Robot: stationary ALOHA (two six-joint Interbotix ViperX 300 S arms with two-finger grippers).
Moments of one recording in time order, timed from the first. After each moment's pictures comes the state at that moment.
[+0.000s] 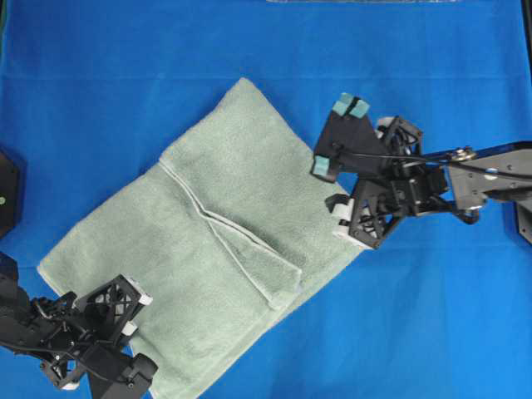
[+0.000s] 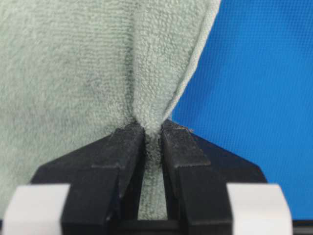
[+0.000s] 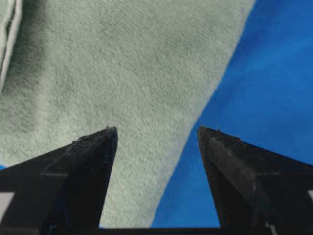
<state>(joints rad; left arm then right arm) -0.65 0.03 0.71 0.23 0.53 -0.10 0.12 -0.16 0.60 -0.41 0.66 0.83</state>
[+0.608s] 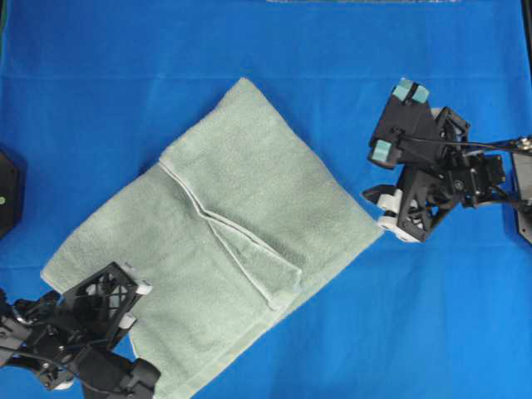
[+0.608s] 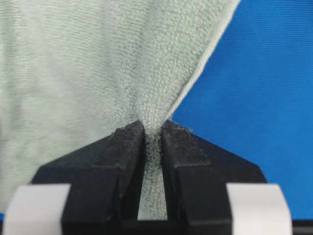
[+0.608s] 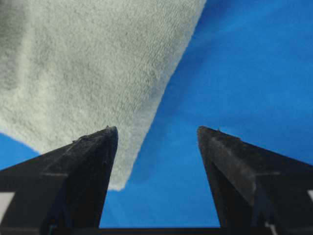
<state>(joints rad) -0.61 -0.09 0.54 0.25 0.89 -0.02 0.12 -0.35 0.75 -0.41 0.66 0.84</state>
